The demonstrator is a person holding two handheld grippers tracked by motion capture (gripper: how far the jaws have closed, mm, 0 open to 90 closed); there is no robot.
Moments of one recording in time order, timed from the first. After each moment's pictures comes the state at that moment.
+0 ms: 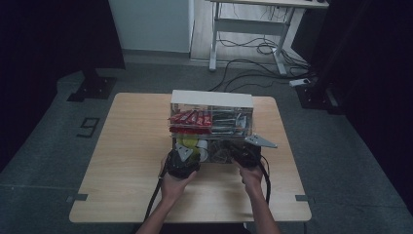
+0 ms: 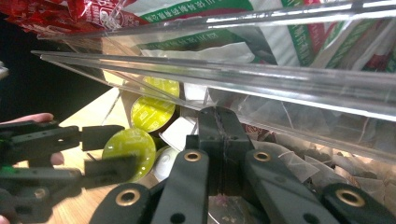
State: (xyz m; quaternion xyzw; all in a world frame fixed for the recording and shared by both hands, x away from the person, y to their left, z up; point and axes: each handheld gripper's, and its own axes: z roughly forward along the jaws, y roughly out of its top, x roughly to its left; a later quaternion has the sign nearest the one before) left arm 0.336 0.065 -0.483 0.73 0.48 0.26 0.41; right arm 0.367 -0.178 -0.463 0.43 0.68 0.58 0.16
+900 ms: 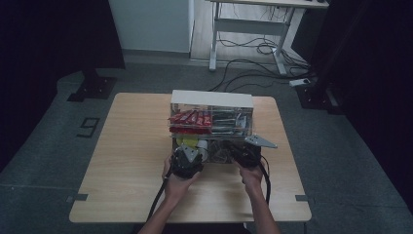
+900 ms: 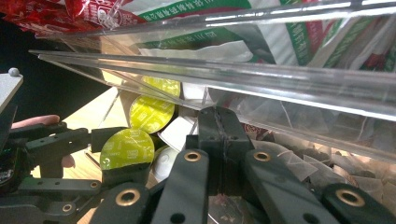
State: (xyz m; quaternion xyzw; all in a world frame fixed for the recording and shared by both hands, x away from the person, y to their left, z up) left arm 0.341 0.049 -0.494 0.75 0.47 0.30 0.36; right arm 0.367 -0.178 -0.464 0.43 0.68 0.57 0.16
